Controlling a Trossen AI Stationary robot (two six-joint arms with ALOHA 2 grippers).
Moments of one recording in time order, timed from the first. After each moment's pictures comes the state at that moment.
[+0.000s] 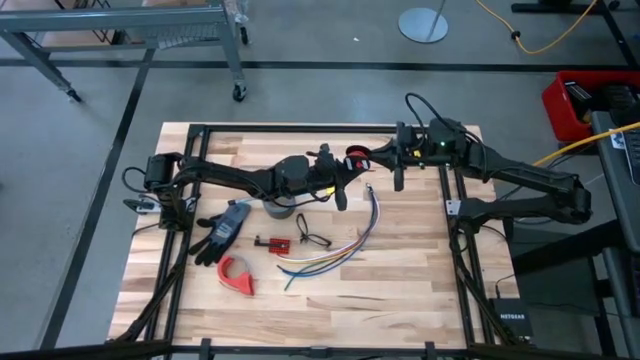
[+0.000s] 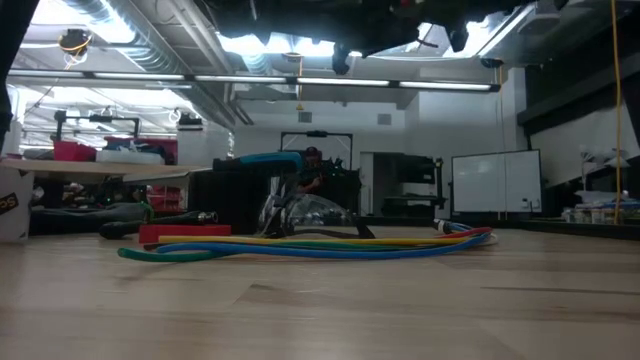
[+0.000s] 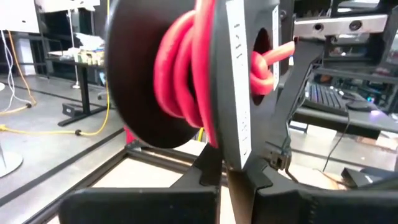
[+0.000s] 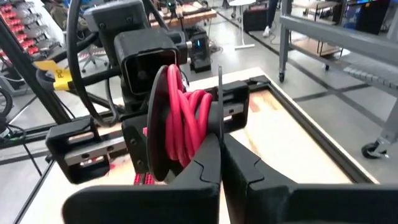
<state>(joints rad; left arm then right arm) 0.07 1.82 1.22 0.64 -0.23 -0.11 -0.37 0.96 0.90 -0.15 -0.28 0.10</state>
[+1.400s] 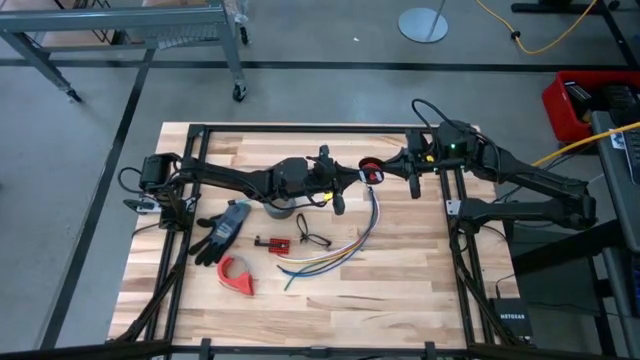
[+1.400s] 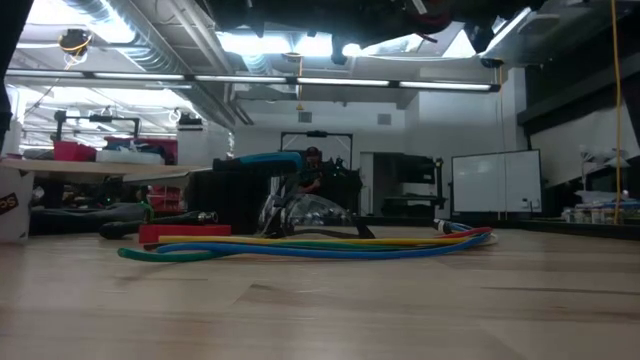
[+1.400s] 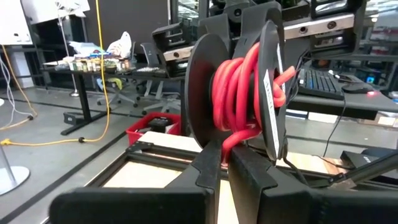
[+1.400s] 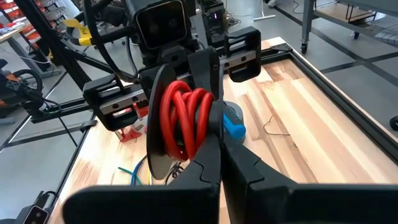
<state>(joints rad) 0.06 1.78 1.22 0.59 -0.23 -0.02 -0.37 0.86 0.90 -0.36 -0.38 0.11</state>
